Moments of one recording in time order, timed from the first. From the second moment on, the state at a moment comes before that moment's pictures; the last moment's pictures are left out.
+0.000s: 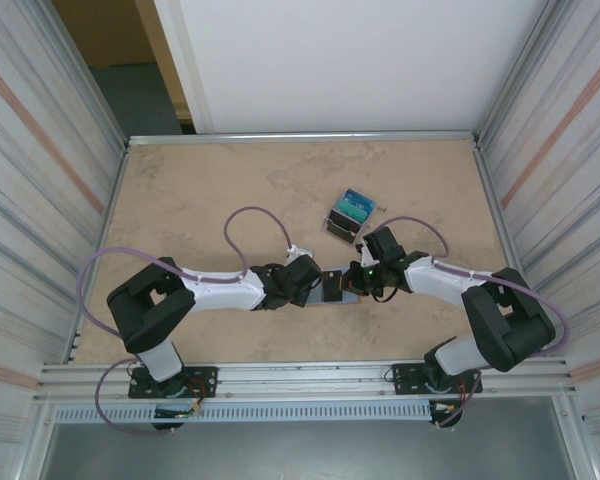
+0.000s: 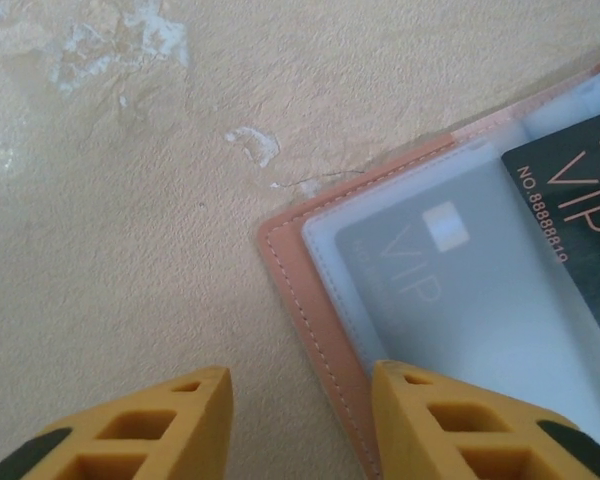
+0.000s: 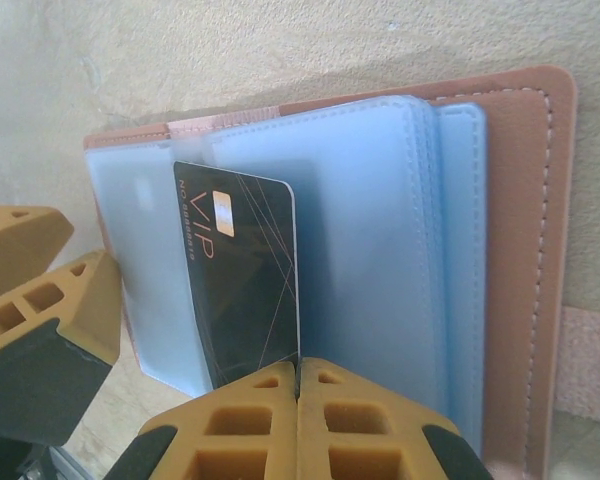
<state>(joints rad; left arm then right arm) -1.02 1.69 0.87 -0.25 -0.35 -0.52 0.51 1.43 0.61 -0.25 -0.42 0.72</state>
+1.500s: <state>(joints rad) -1.07 1.79 1.00 -0.30 -0.38 -0.44 0.46 1.35 0.57 -0.16 -0.53 0.70</state>
